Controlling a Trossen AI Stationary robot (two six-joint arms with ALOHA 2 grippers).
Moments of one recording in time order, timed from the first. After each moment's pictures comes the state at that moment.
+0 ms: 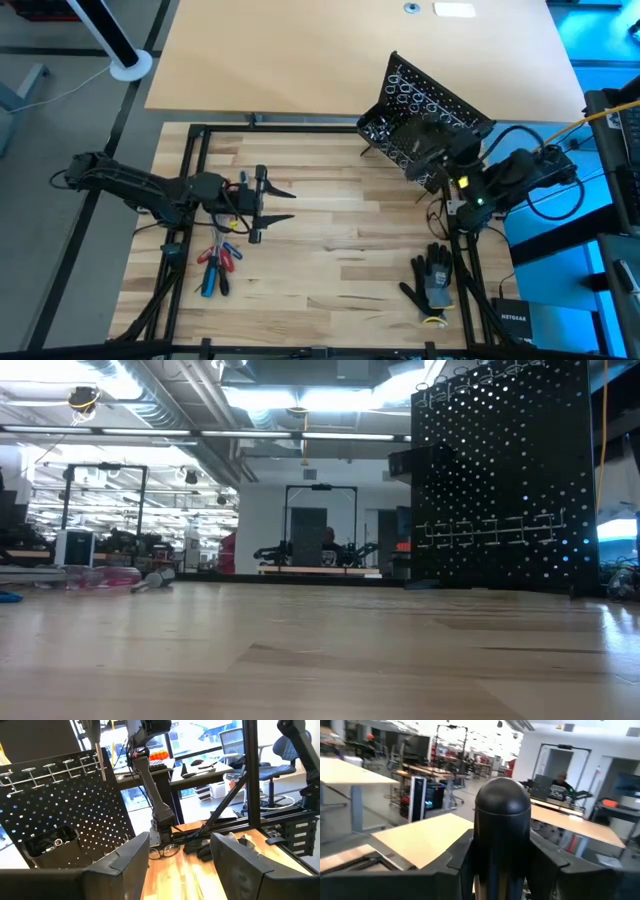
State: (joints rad) left arm -0.18 1.08 0.73 0.37 -0.17 0.24; right arm 0.46 1.09 1.22 0.59 1.45 -0.88
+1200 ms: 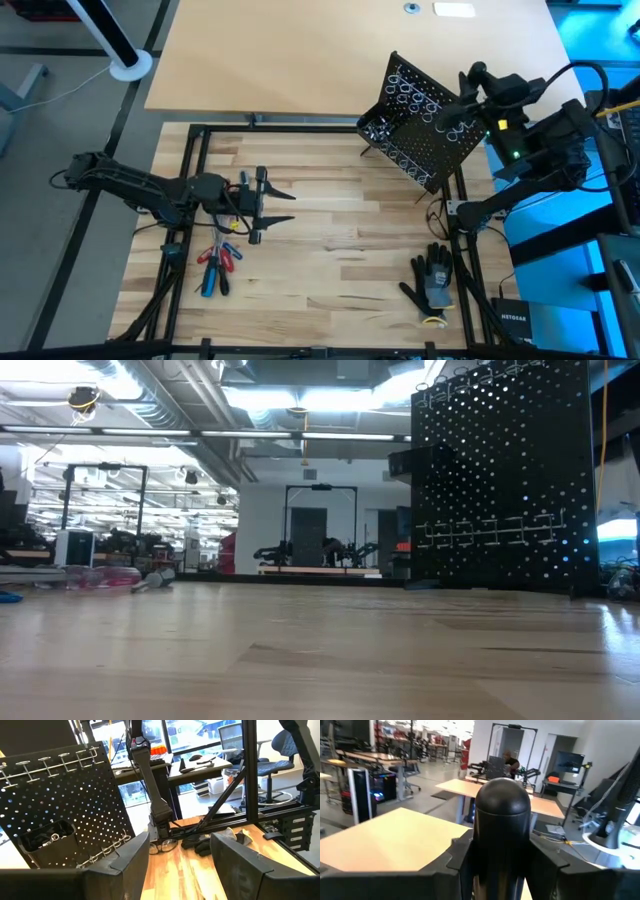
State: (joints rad) left arm -0.18 1.08 0.73 0.34 -0.17 0.24; right arm 0.28 1.10 1.57 0.30 1.57 -0.91
